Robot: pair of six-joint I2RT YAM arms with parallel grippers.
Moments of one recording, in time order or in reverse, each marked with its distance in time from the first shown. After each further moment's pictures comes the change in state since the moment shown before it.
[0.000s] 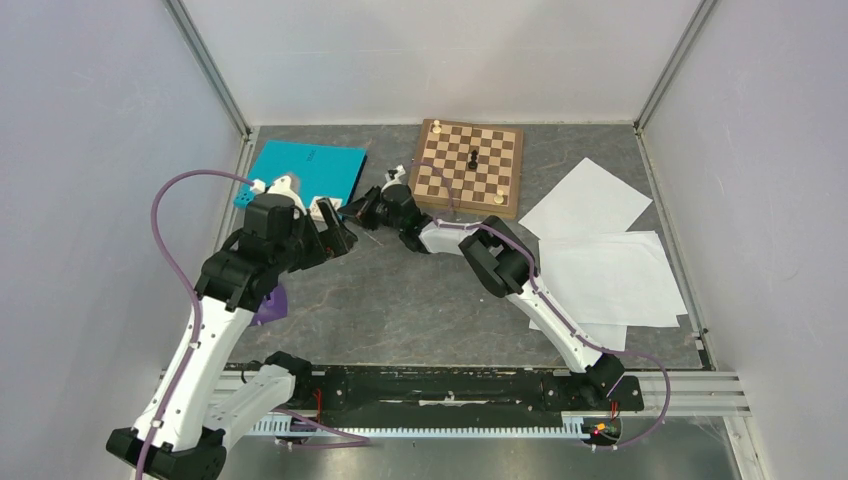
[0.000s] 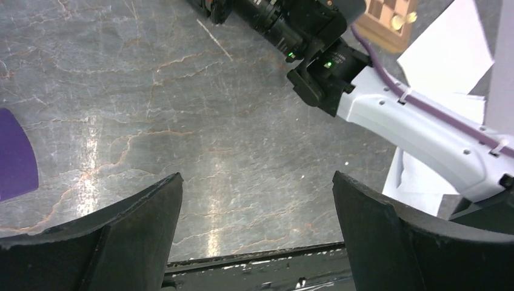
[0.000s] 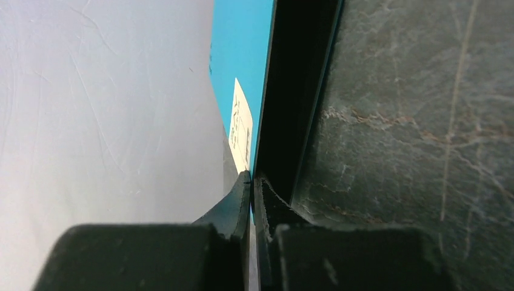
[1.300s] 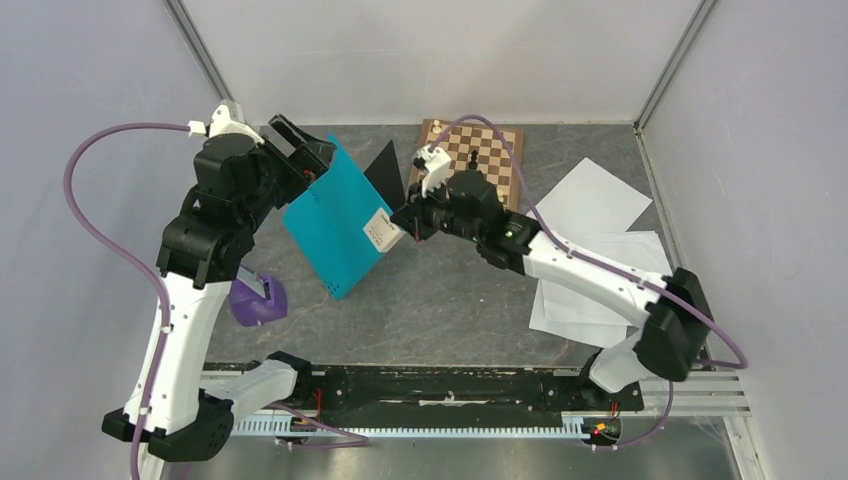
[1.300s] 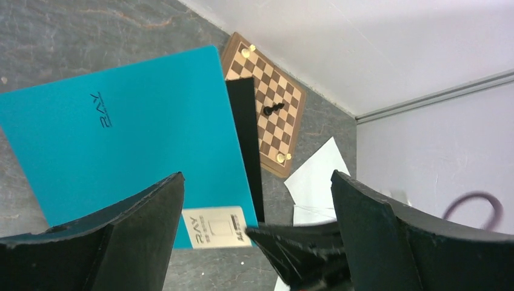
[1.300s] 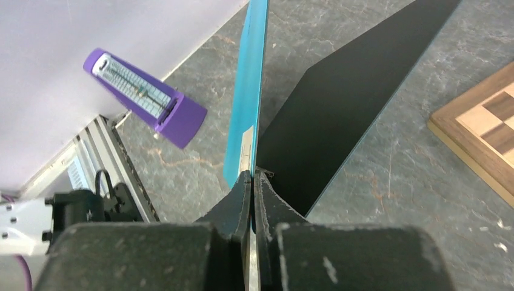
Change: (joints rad) left arm 0.000 0.197 0.524 0.056 -0.169 -0.197; right arm 0.071 -1.186 -0.695 -0.578 0.066 -0.995
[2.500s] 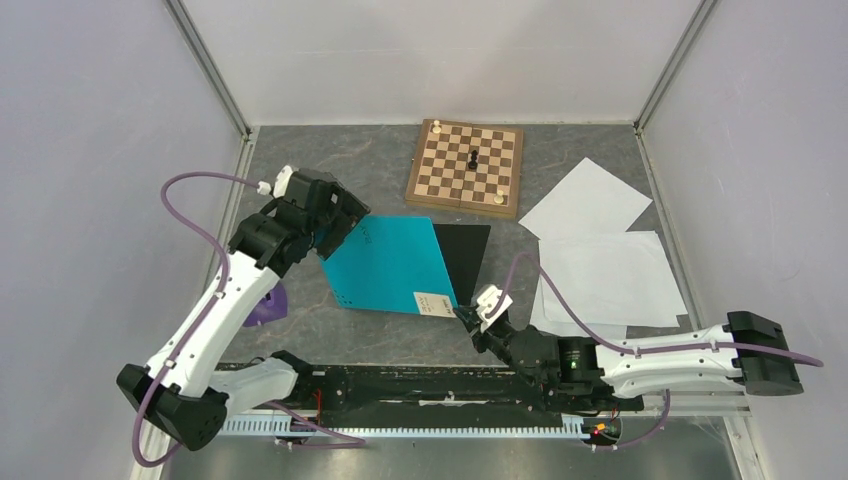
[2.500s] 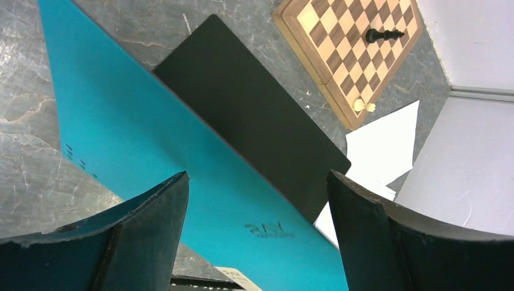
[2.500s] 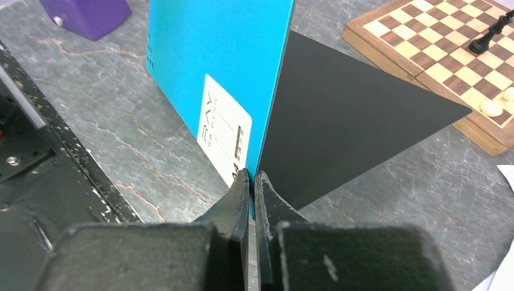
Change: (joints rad) left arm -0.145 0.044 -0.378 -0.057 -0.075 -0.371; right arm 0.635 -0.673 -0.936 0.346 0.858 -0.246
